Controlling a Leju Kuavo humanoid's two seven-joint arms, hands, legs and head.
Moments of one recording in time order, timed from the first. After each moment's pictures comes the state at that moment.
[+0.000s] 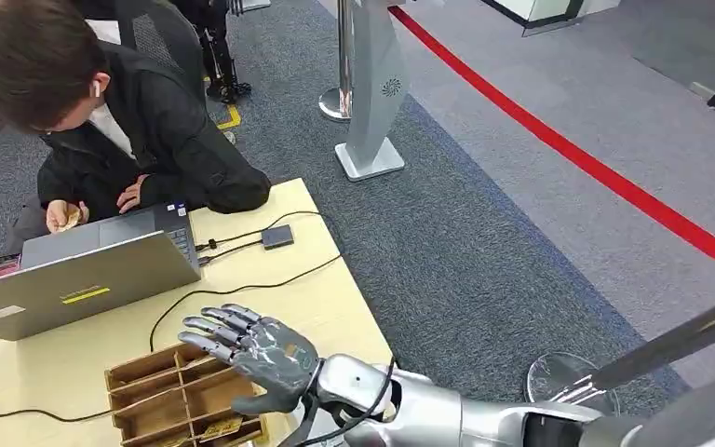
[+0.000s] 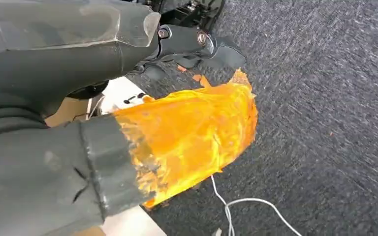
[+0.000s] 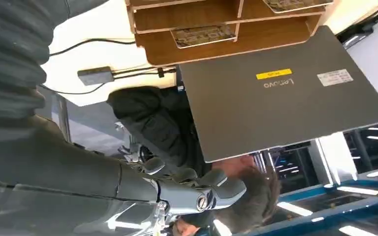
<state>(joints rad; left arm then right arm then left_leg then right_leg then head) -0.08 -0.11 1.43 -0.27 0.79 0.13 -0.16 -0.16 -0.13 0.77 -1.55 1.03 -0.44 -0.04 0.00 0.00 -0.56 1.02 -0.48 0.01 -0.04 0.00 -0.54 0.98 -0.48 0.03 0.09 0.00</state>
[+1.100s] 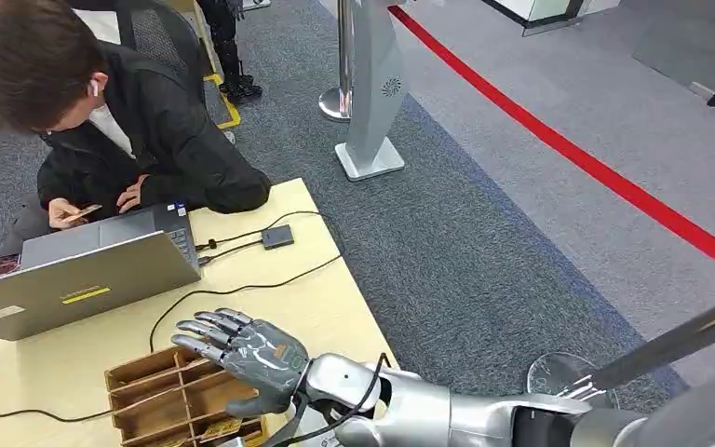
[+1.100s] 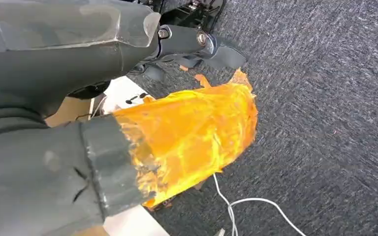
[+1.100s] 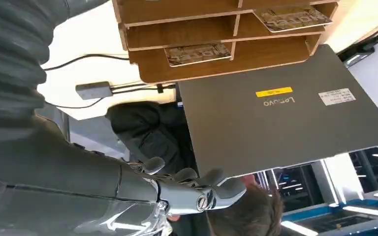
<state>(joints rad) -0.08 -0.11 1.42 -0.26 0.79 0.13 -0.15 -0.21 -0.12 0.81 -1.50 0.99 -0.41 -0.01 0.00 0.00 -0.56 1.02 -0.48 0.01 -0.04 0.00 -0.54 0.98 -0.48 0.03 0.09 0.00</state>
